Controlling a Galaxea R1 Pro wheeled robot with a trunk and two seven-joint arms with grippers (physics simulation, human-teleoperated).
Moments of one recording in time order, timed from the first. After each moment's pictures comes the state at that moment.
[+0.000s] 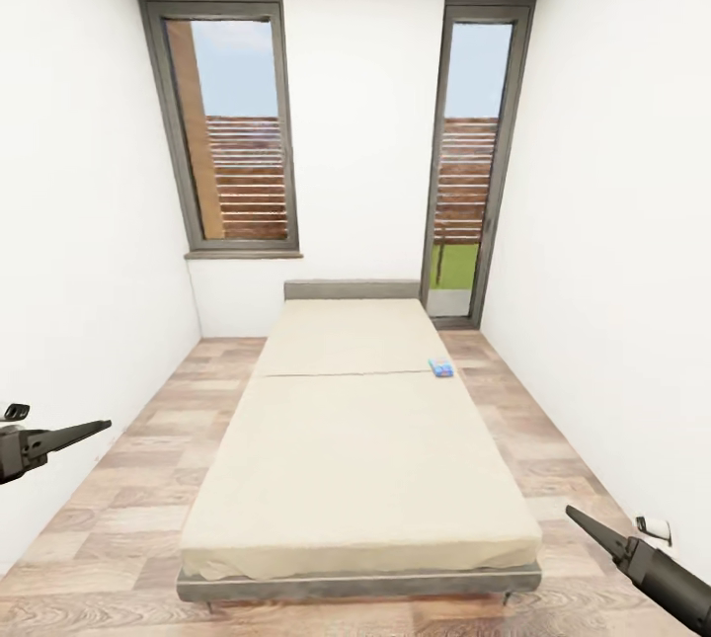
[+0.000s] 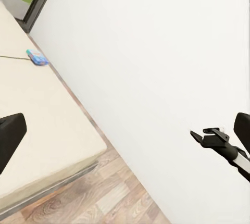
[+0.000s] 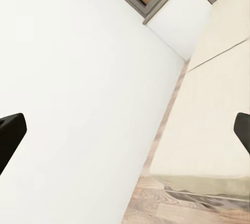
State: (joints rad) left arm -0.34 0.55 0.54 -1.26 0.22 0.92 -1.57; right arm -0.16 -0.26 -0.69 -1.02 -0.25 0.59 1.44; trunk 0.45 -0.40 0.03
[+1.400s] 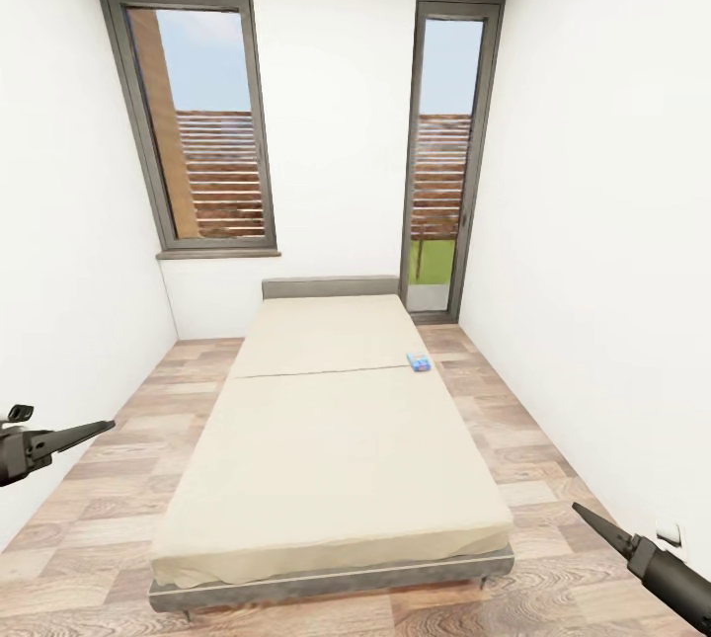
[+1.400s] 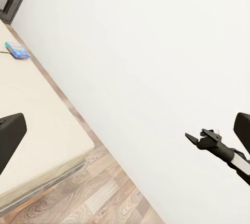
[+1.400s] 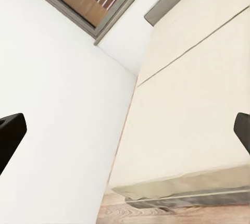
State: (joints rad) left arm -0.34 0.54 0.54 -1.26 0.22 0.92 -1.57; right arm -0.16 -0.26 -0.73 -1.01 -0.25 0.59 1.29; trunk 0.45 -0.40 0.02
